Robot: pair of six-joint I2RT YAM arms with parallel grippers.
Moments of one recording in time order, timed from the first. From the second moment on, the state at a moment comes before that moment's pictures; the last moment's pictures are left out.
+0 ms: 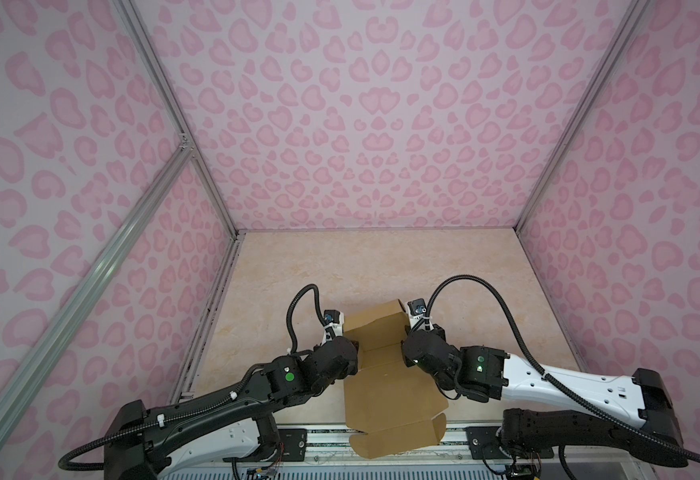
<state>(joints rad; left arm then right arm) -1.10 0.95 0.64 -0.47 -0.44 -0.85 1.20 1.16 0.88 -0.49 0.69 0.59</state>
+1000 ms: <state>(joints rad) -1.12 0.64 0.58 -0.54 -0.38 -0.83 1.19 1.19 0.90 -0.45 0.69 0.59</state>
